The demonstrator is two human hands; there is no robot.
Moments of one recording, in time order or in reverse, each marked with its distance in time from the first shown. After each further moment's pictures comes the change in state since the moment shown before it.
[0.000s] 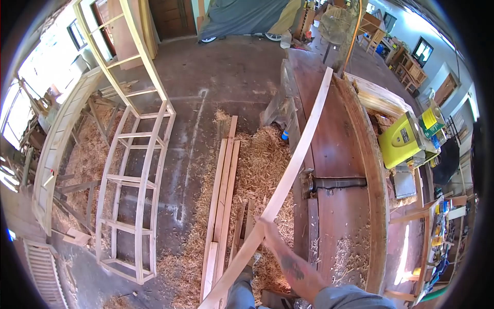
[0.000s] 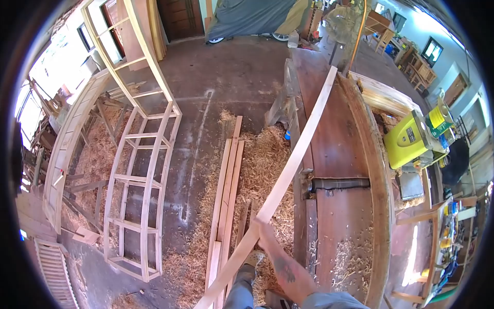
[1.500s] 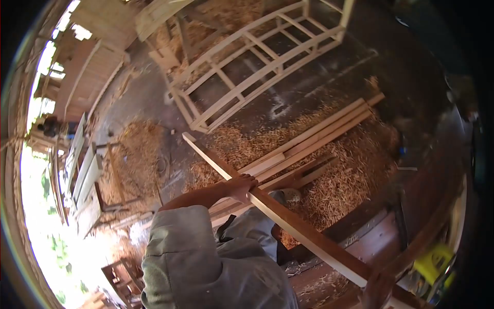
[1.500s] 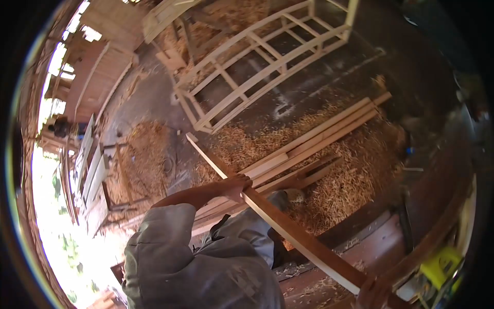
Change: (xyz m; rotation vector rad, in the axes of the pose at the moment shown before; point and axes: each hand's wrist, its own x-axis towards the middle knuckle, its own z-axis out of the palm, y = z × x) left_hand 0.041 0.120 0.015 0.081 0.224 0.369; right_hand -0.325 -0.211 -0.119 -2.683 -0.431 -1.506
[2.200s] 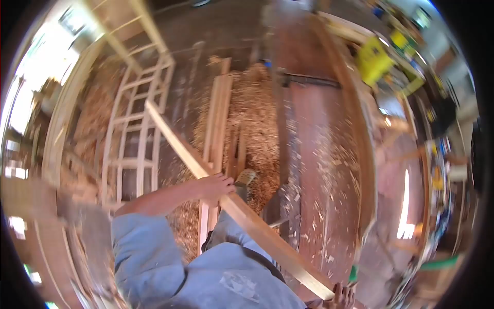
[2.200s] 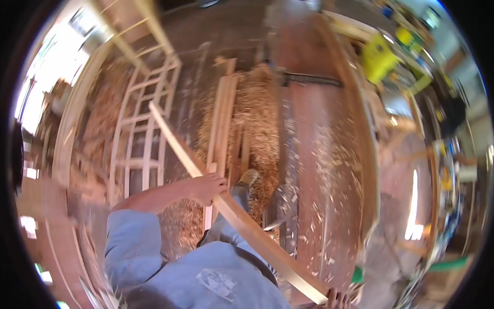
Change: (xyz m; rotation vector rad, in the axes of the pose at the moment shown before) left_hand -0.007 0.172 -0.013 0.788 -0.546 0.940; right_hand -0.337 -0.544 -0.045 0.584 -0.285 1.157
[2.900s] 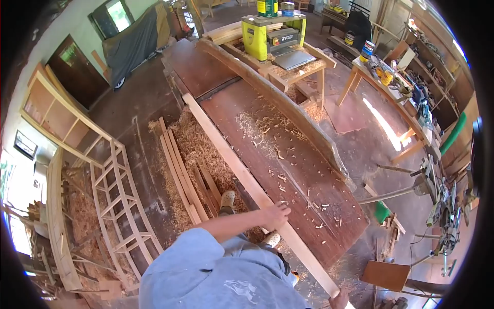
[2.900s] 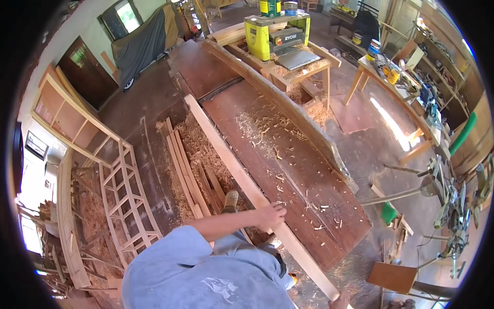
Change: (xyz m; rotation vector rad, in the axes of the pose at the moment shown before) left_hand 0.220 0.260 0.093 0.431 -0.090 0.703; right_hand -0.314 -0.108 0.363 0.471 -0.187 0.987
